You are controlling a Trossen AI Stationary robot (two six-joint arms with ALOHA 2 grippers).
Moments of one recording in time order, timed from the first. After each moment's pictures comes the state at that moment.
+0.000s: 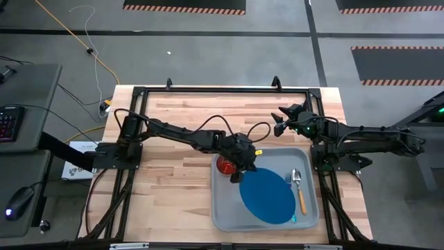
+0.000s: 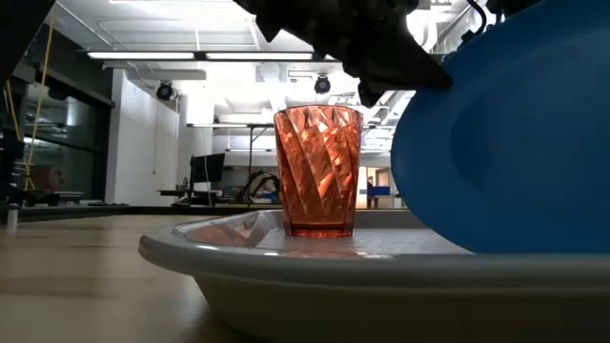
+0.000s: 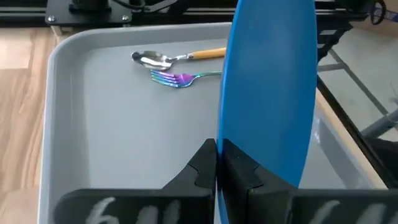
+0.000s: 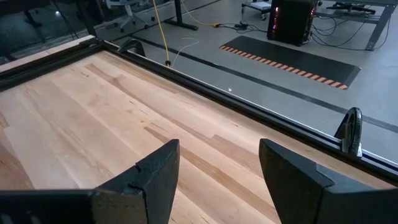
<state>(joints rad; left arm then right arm) -0.07 2.04 1.55 -0.14 0.25 0.01 -0.22 0.75 0.40 -0.05 0.55 0.31</state>
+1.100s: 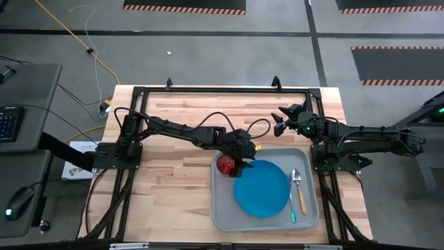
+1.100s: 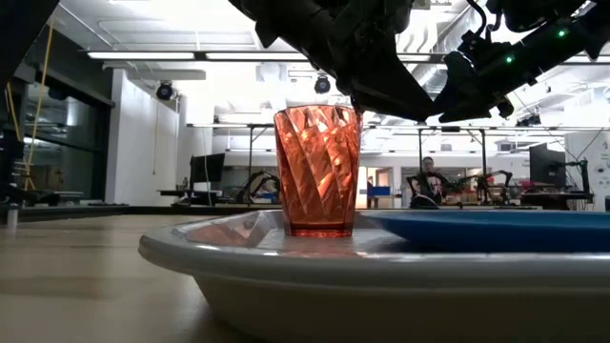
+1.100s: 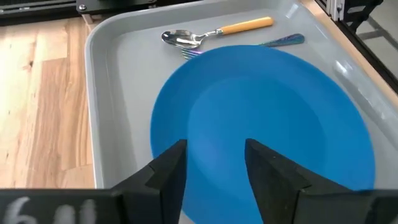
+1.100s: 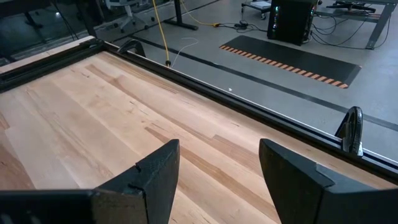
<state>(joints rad) -0.04 2.04 1.55 -0.21 0.19 0.14 -0.22 0.75 0.40 -0.05 0.55 0.31</state>
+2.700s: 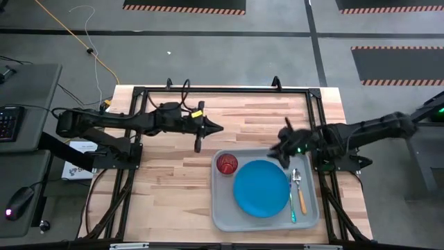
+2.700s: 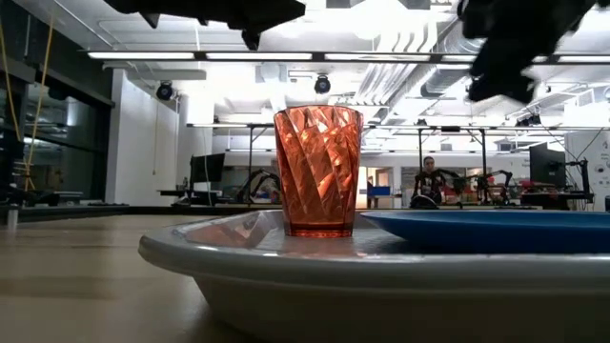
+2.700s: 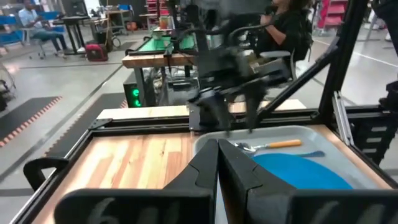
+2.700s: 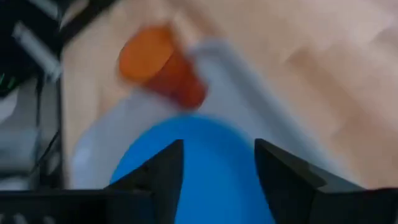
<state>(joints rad) 0.11 1.28 0.84 0.33 0.13 0.07 0.18 0.87 0.66 -0.50 0.10 0.72</state>
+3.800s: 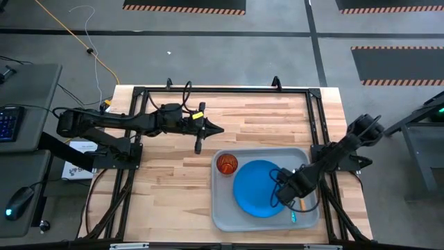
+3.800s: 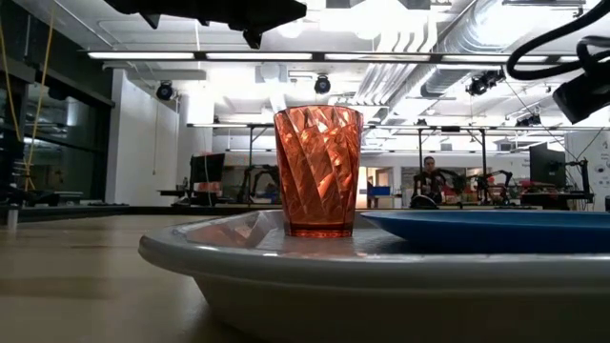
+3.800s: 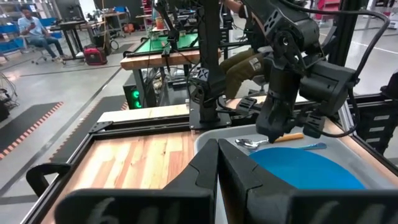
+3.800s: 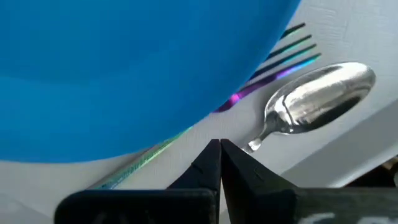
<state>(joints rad) 0.10 1.29 0.84 0.33 0.13 0.13 0.65 1.56 0.88 -0.98 -0.08 1.29</state>
